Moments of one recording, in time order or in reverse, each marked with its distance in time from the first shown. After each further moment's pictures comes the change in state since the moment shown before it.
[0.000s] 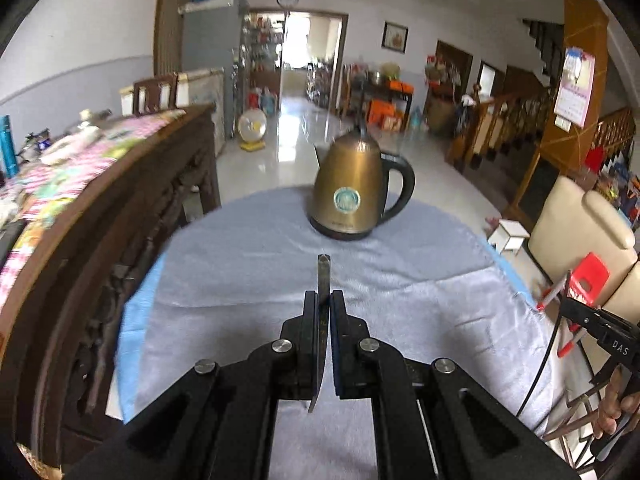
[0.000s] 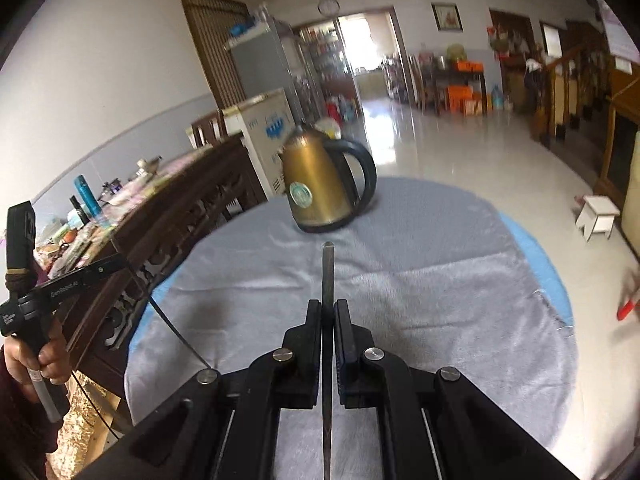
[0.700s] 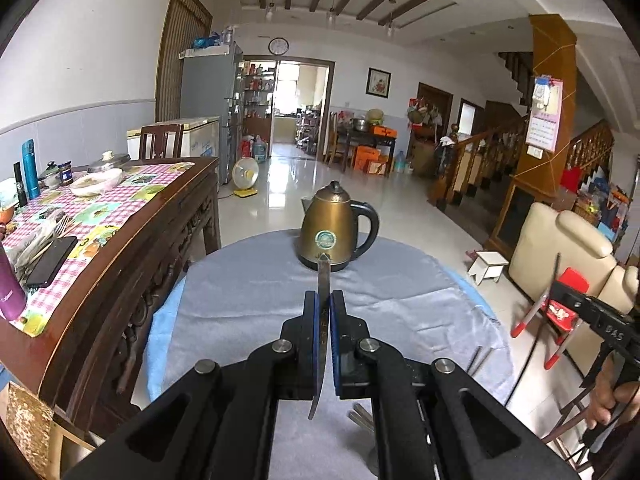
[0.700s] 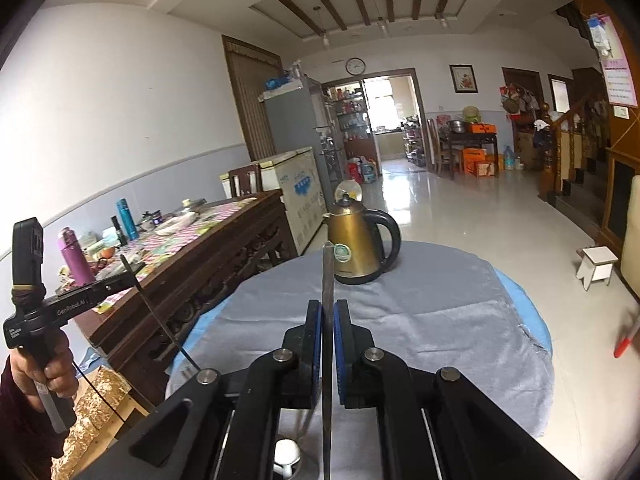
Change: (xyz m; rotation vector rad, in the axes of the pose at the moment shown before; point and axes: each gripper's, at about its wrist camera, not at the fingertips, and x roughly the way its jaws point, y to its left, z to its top) left arm -0.128 -0.016 -0.034 0.025 -0.170 -0.048; right arm -0.129 0.062 -0.021 -0.074 -0.215 0.055
